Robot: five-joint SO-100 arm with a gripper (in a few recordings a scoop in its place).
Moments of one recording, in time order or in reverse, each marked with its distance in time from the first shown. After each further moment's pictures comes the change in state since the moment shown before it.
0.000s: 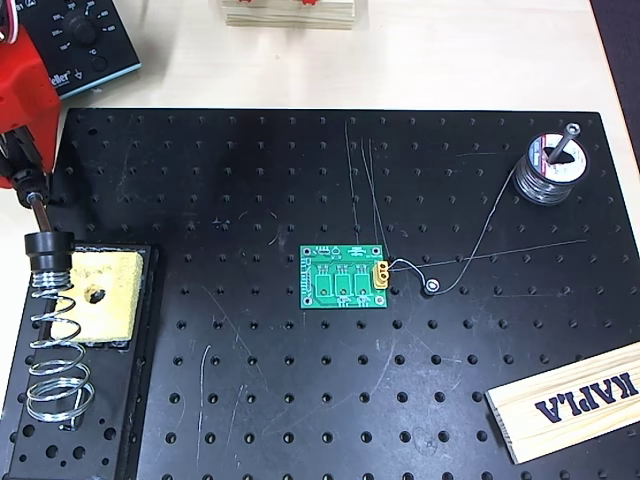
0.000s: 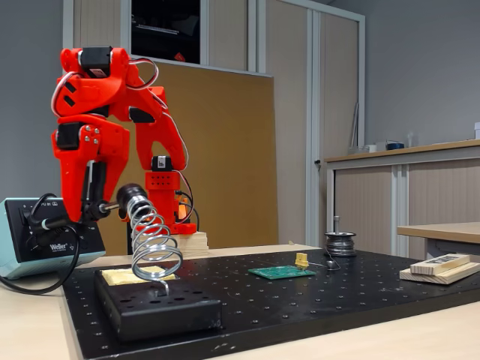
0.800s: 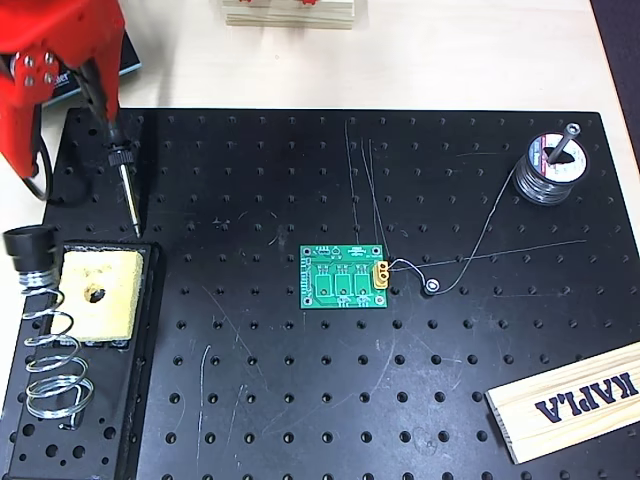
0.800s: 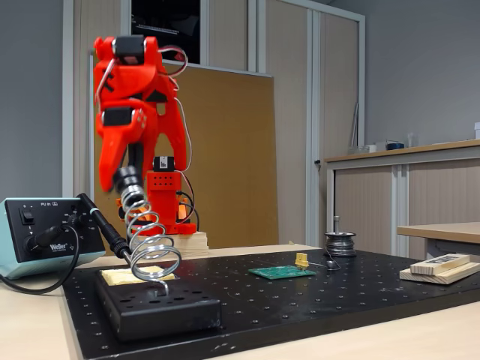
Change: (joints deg) arm -0.2 32.3 35.3 -2.5 -11.0
